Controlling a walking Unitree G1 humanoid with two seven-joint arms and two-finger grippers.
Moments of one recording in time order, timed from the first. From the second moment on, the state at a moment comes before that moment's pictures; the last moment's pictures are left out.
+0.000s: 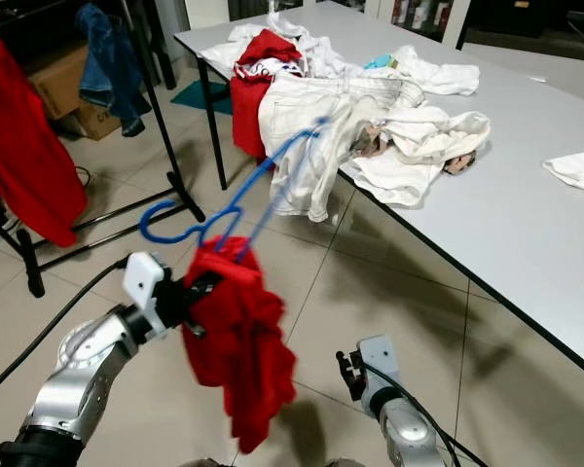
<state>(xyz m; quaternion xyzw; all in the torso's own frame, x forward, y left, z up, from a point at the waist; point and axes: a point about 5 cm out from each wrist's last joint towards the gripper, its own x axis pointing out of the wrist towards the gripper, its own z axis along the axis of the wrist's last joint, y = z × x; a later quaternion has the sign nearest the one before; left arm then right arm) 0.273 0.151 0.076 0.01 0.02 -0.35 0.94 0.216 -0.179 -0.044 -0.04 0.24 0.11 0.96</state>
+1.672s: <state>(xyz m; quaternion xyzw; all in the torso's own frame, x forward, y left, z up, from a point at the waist) 0.233 0.168 -0.033 0.02 0.24 -0.24 0.94 0.192 -0.189 -0.055 -0.10 0.26 0.15 0.95</state>
